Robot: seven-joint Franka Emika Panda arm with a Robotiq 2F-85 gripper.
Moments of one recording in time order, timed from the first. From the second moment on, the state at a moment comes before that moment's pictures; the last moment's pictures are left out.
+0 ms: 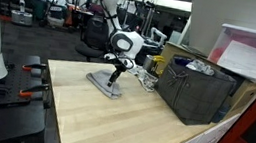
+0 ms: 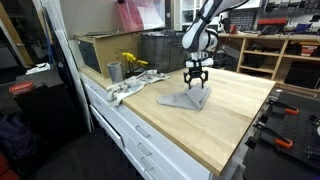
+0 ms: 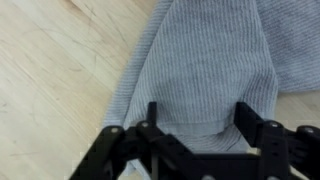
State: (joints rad) arm -0.02 0.66 -0.13 -1.93 0.22 2.40 0.54
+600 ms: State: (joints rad) arm -0.02 0.66 -0.16 -1.93 0.22 2.40 0.58
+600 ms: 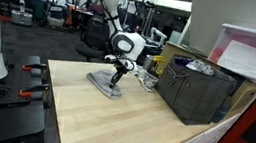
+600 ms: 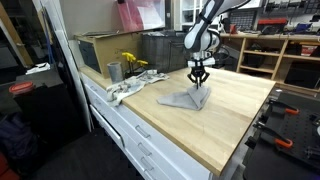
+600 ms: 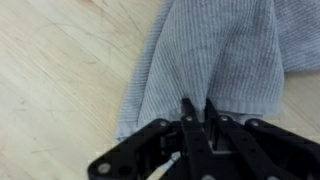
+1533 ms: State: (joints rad) arm 0.00 0.27 -0.30 -2.23 -0.08 2.07 0.75
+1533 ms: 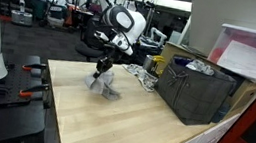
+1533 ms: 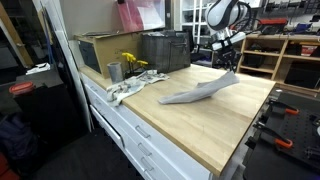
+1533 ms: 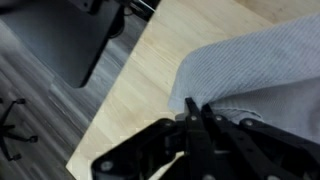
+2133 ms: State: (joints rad) arm 0.04 0.07 -0.04 -2.47 -0.04 2.02 0.53
